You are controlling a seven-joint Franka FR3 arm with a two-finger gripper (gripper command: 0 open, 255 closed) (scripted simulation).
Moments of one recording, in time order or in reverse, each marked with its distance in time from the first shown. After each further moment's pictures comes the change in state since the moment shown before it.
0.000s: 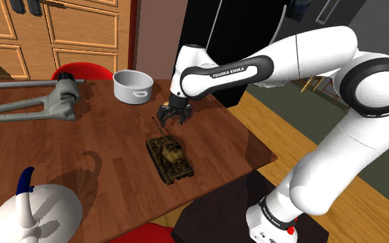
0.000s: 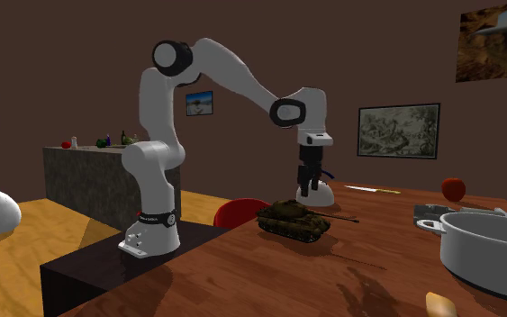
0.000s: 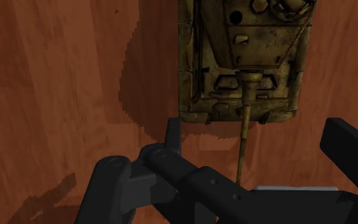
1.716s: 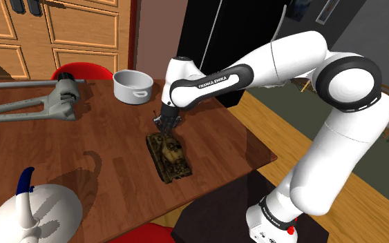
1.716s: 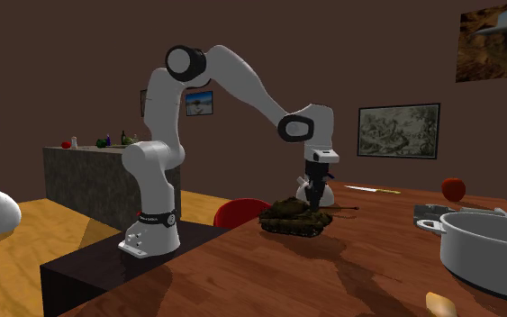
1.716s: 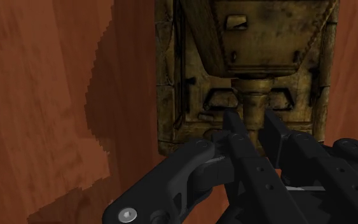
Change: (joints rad) arm 0.016 0.141 0.006 0.044 -0.026 0.070 0.044
